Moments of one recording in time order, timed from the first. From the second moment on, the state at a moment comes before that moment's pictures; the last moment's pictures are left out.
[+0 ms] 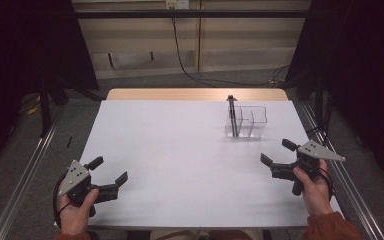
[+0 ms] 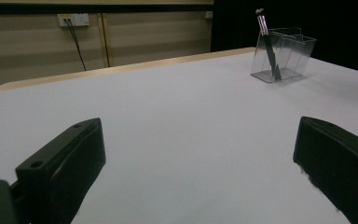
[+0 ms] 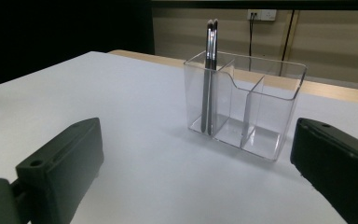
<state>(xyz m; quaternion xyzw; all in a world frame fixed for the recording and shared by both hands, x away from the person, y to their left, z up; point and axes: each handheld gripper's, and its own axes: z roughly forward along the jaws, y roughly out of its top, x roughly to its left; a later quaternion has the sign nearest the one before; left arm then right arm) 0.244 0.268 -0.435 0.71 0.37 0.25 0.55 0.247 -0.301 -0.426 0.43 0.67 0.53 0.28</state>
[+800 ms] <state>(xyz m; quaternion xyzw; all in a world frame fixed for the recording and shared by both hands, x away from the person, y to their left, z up) 0.234 0.269 -0.434 0.71 0.36 0.25 0.55 0.195 -0.315 -0.440 0.43 0.67 0.53 0.28</state>
